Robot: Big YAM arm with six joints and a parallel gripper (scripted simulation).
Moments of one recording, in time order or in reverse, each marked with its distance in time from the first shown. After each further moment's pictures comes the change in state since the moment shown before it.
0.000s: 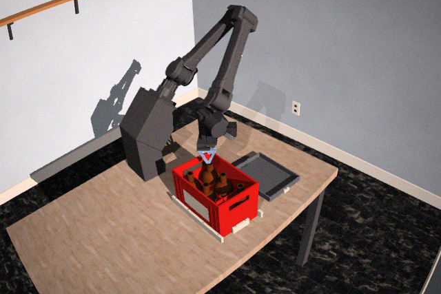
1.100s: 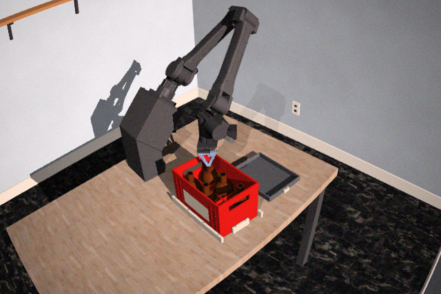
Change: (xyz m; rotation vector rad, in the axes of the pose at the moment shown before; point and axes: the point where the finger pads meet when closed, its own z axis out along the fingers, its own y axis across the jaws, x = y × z) arm 0.000 -0.001 0.010 0.000 0.000 -0.002
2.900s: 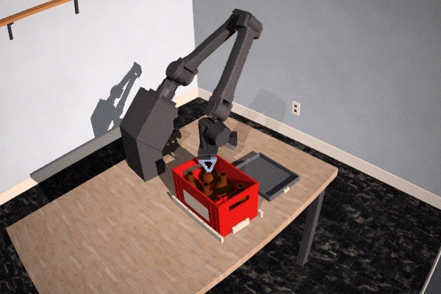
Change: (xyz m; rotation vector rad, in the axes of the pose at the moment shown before) arm -0.001 -0.001 0.029 0.003 -0.002 0.002
